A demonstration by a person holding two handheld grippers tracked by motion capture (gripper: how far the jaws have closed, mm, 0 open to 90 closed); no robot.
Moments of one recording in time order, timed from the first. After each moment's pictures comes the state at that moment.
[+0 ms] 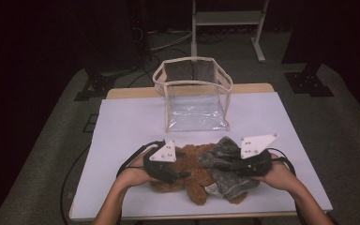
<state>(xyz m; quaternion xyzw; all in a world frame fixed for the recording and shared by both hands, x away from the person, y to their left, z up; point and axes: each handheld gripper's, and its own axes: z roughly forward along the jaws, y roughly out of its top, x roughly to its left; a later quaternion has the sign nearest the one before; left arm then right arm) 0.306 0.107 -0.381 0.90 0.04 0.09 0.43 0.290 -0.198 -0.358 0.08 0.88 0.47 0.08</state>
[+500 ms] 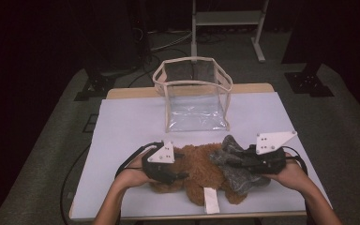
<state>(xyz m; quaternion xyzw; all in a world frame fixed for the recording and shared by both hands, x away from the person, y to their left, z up) 0.304 0.112 -0.382 0.90 0.04 0.09 0.43 0.290 -0.225 -0.347 0.11 0.86 0.48 0.09</state>
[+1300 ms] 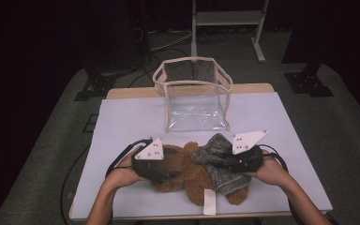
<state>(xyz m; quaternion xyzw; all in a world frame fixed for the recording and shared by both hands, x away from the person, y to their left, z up) 0.302 0.140 -0.366 0.89 0.06 0.11 0.44 0.305 -0.181 -0.364 0.09 0.88 0.46 0.08</state>
